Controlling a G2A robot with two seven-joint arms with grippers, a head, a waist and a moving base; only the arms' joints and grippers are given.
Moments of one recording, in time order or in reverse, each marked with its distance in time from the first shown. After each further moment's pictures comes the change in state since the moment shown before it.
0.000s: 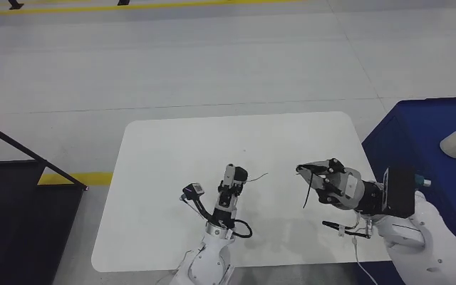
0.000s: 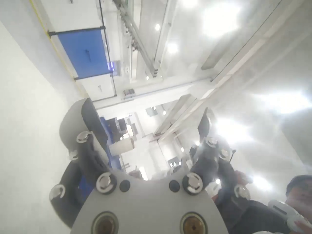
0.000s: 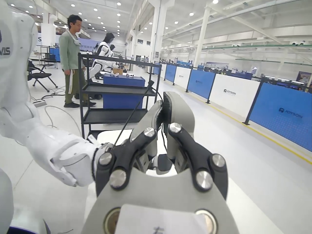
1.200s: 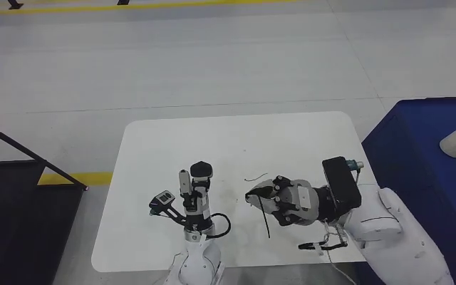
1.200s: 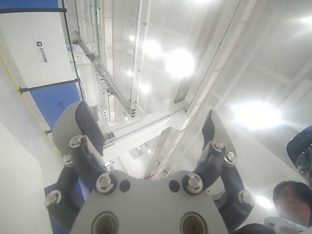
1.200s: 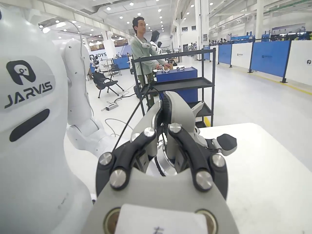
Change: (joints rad) left arm 0.059 -0.007 -0.089 -0.047 0.122 -0.145 0.201; right arm 0.234 -0.013 -0.248 -0.040 0.420 0.040 0.480
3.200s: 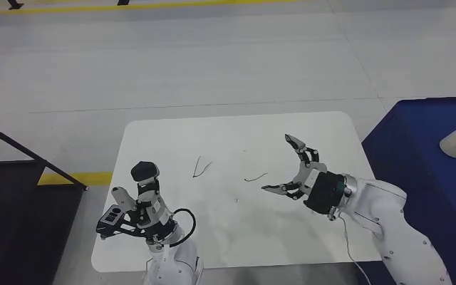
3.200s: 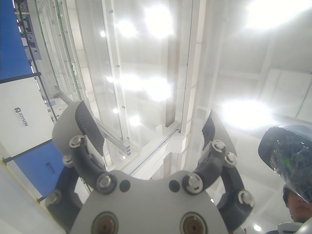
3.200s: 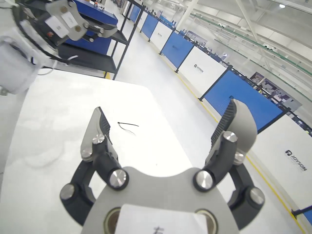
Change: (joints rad) left arm 0.103 0.000 -0.166 -0.209 0.219 -0.044 0.239; right arm -0.133 -0.062 0.141 0.152 -1.083 0.100 -0.636
